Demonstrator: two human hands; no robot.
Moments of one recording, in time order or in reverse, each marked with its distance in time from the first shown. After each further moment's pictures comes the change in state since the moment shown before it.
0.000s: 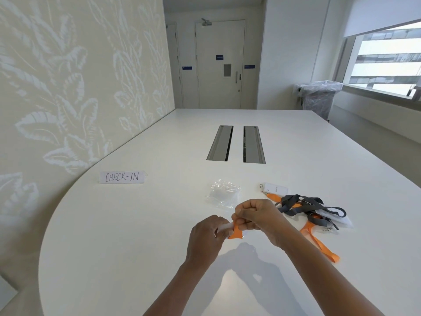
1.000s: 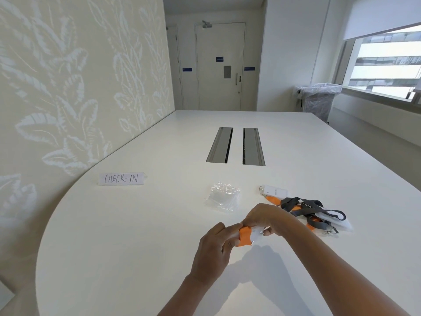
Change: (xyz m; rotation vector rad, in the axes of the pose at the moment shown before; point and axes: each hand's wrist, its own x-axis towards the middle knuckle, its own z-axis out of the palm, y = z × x) left_hand -0.015 0.011 0.013 0.004 0.035 0.222; right_hand 0.034 -0.015 -0.008 -0.837 -0.016 0.395
